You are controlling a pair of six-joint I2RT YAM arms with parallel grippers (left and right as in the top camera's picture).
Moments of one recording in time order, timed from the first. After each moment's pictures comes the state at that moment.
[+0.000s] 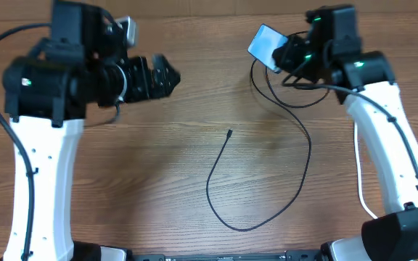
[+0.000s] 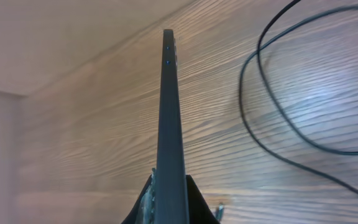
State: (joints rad) left arm -0.19 1.58 2.04 -1.48 0.27 -0.38; right arm 0.17 1.65 1.64 -0.80 -0.31 0.59
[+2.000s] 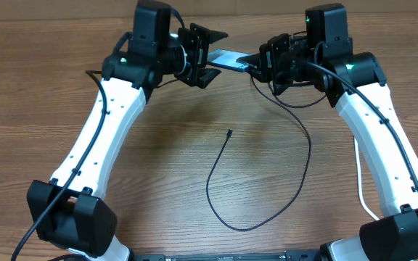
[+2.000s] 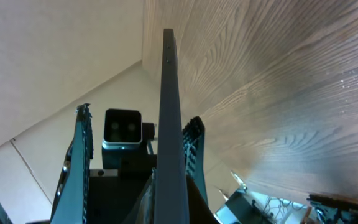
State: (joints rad) left arm -0.29 1.77 1.66 -0.57 0.67 -1.65; right arm 0.24 1.65 1.64 -0.76 -0.73 1.50
